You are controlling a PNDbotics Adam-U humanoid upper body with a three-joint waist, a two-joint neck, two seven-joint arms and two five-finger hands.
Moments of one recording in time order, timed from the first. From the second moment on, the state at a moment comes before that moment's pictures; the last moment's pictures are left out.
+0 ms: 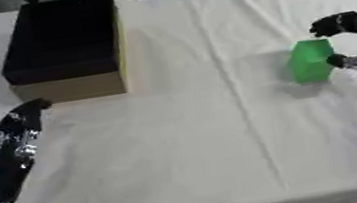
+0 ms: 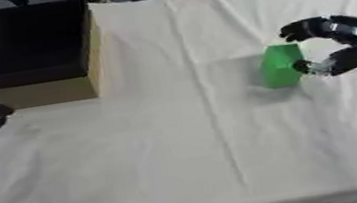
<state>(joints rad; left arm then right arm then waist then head) -0.15 0.22 -0.08 -1.73 -0.02 -0.17 -0.13 -0.51 -0.78 0.11 -1.10 0.09 -0.56 0.60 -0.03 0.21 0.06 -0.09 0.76</state>
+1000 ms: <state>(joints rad) -0.15 0.22 -0.08 -1.73 -0.02 -0.17 -0.13 -0.54 -0.75 0.10 -1.00 0.30 -0.63 0.52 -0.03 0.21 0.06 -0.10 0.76</state>
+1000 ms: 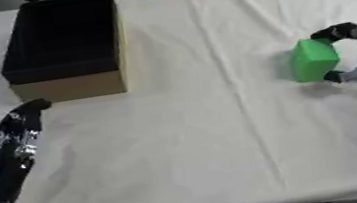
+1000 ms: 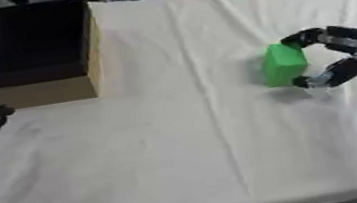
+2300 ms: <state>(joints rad) -0.15 0.22 -0.08 -1.72 -0.02 -0.16 -0.14 -0.61 -0.74 0.09 -1.04 0.32 -0.80 0.35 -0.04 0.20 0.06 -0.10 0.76</state>
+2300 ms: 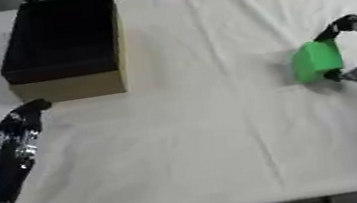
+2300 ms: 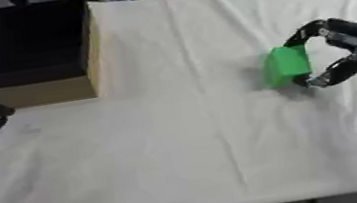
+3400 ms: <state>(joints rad) -0.17 0.23 -0.13 -1.72 -0.01 -0.18 -0.19 -1.11 -0.54 0.06 -0.88 0.37 -0.77 0.38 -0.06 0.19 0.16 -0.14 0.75</state>
